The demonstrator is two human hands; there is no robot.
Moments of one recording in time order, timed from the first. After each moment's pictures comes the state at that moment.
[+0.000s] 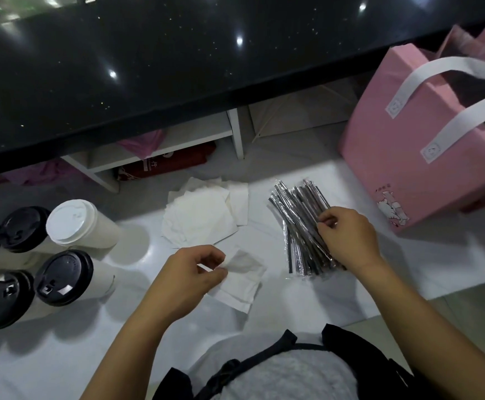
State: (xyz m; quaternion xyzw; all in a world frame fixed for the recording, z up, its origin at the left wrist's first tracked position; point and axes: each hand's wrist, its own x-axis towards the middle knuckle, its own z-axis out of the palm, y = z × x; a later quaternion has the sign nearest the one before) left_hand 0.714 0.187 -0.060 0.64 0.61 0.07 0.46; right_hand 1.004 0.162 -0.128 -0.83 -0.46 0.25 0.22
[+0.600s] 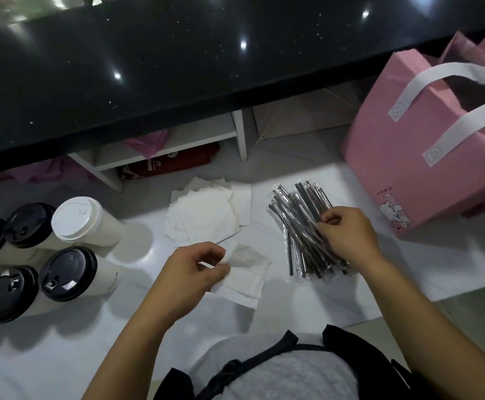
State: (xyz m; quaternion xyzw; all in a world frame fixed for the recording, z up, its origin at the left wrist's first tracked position) left_hand 0.714 0.182 -0.055 0.60 0.61 0.12 0.51; right_hand 1.004 0.168 -0.124 -0.82 -0.40 0.31 0.27
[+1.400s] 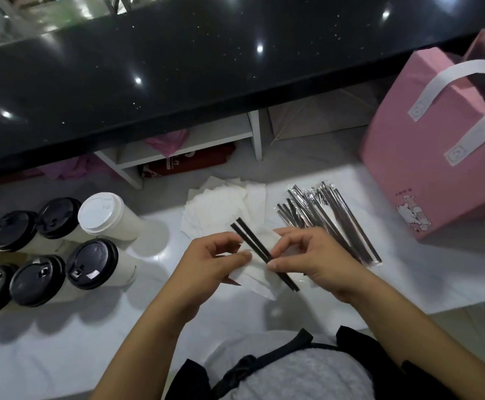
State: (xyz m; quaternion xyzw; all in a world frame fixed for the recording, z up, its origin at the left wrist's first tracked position) left_hand 0.727 0.176 -0.034 0.51 0.55 0.22 0.62; right_hand 0.927 0.145 -0.069 -0.52 -0.40 0.65 0.39
